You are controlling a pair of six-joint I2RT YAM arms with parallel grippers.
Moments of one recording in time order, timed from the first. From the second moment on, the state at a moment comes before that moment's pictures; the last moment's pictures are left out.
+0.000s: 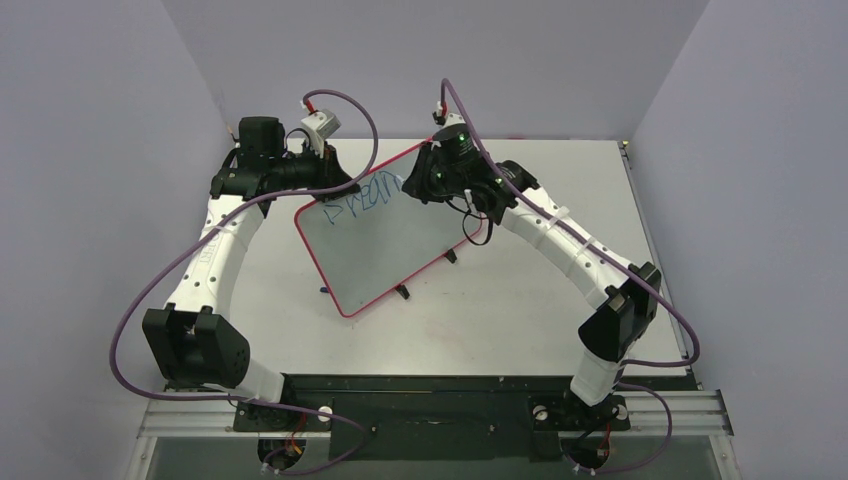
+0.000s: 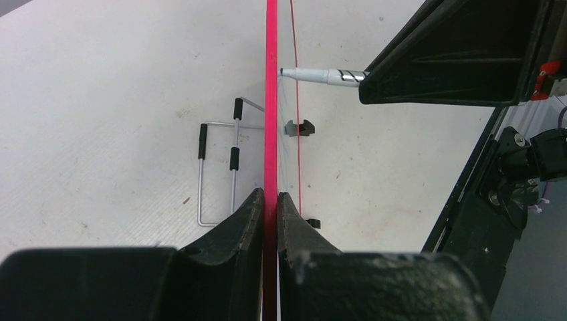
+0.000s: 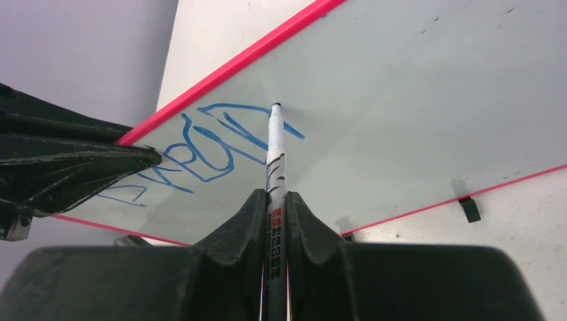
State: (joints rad) left arm -0.11 1.50 1.51 -0.62 0.82 0.14; right arm 0.73 1.75 1.82 -0.64 0.03 0.67
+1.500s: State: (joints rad) left arm -0.12 1.41 1.39 -0.52 0.78 0.11; right arm 0.62 1.48 1.52 -0.53 0.00 0.61
